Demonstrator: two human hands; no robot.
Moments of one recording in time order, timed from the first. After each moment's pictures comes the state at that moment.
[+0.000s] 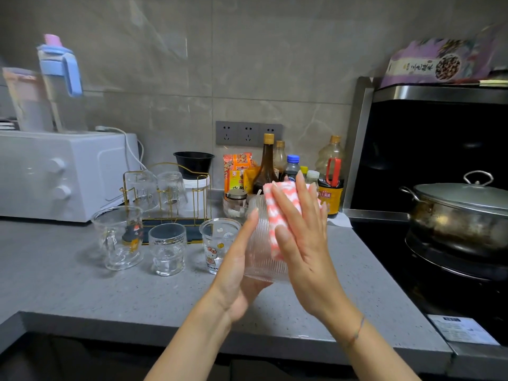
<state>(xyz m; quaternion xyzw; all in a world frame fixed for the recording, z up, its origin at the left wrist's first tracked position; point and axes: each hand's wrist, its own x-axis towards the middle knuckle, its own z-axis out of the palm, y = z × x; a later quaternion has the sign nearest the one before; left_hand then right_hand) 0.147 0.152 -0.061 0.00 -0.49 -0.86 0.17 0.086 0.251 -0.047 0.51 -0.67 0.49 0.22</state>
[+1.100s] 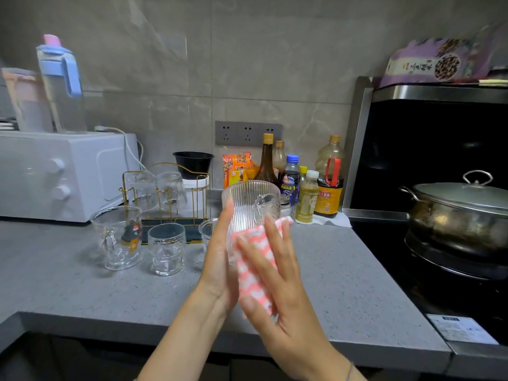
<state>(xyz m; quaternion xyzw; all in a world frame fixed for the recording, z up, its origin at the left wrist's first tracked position) 0.151 0.143 -0.051 -0.01 -0.39 -0.91 0.12 0.121 0.255 -0.087 0.59 -0.62 0.49 0.16</state>
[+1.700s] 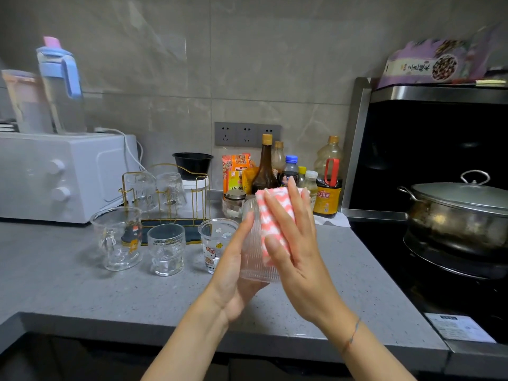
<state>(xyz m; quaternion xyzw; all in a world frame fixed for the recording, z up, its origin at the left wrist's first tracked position) 0.148 0.153 -0.059 -0.01 -0.47 -0.87 0.17 0.089 0.252 -0.054 0.53 -0.65 0.50 0.18</state>
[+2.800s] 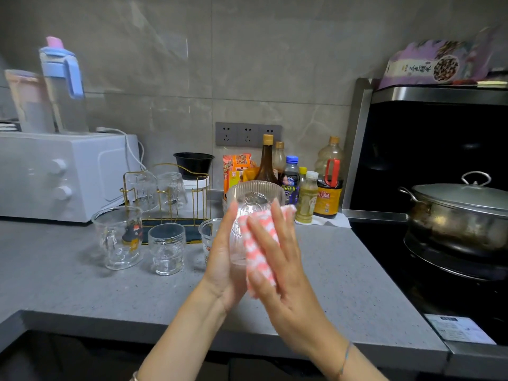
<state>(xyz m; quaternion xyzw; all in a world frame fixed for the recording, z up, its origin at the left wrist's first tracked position) 0.147 0.144 -0.054 -0.04 -0.39 -0.91 0.13 0.111 0.253 -0.074 0.58 -0.62 0.50 0.15</state>
